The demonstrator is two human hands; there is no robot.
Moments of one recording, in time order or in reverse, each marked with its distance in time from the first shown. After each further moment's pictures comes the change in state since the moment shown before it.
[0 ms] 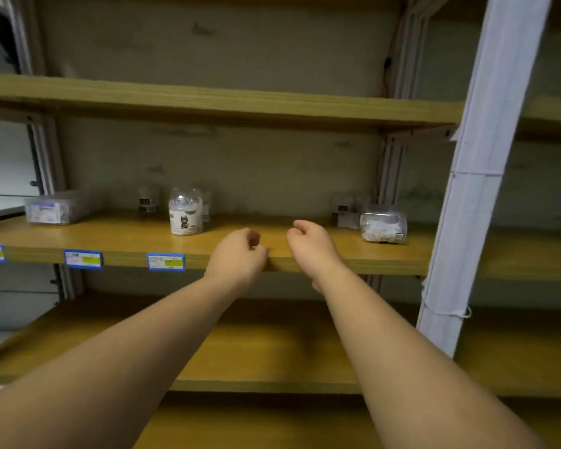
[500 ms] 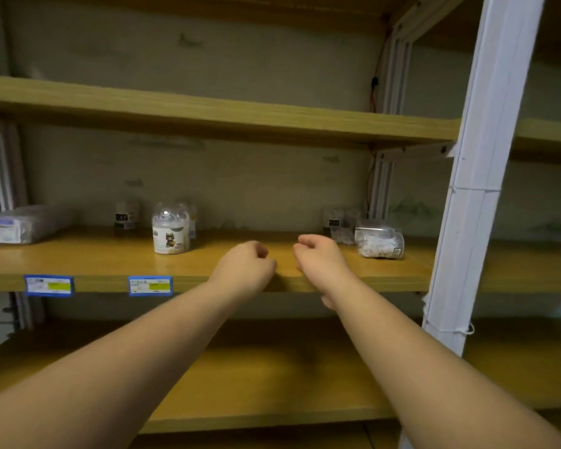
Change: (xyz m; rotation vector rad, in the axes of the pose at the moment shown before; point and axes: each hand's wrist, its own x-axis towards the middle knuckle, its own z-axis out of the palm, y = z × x) left_hand 0.030 0.004 0.002 0.031 -0.150 0.054; right_hand 0.026 0.013 -0.001 0.032 0.083 0.041
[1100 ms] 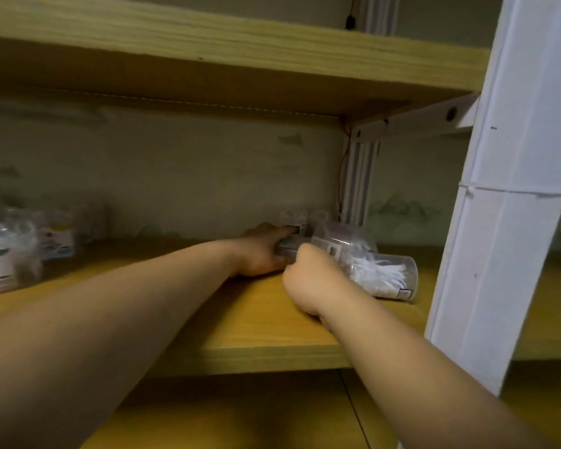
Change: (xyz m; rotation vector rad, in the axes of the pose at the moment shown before) left_hand 0.193 0.081 0.130 0.304 -0.411 0.211; right_hand 0.102 0.023 -0.092 -0.546 -0.138 0.102
